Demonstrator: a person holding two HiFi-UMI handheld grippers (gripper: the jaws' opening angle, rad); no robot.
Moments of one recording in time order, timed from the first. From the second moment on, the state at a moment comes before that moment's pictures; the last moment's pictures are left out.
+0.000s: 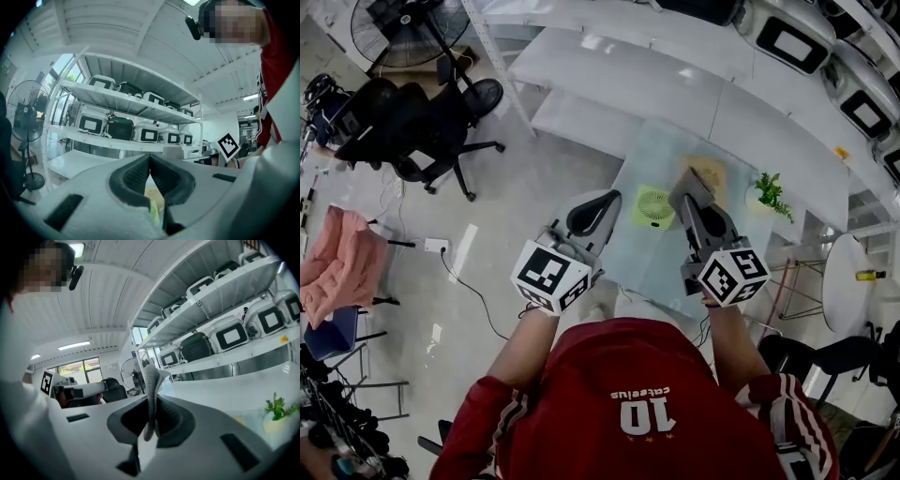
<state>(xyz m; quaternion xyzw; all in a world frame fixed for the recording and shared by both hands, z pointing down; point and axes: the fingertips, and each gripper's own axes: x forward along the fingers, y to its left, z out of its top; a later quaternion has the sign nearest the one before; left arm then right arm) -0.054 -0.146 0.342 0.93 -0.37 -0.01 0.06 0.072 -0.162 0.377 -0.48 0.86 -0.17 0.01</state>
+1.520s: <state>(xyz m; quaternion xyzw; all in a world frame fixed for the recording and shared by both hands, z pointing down) -0.037 -0.205 0.470 0.89 -0.42 0.06 0.15 0.054 -0.228 0.607 -0.48 0.83 -0.27 -0.09</state>
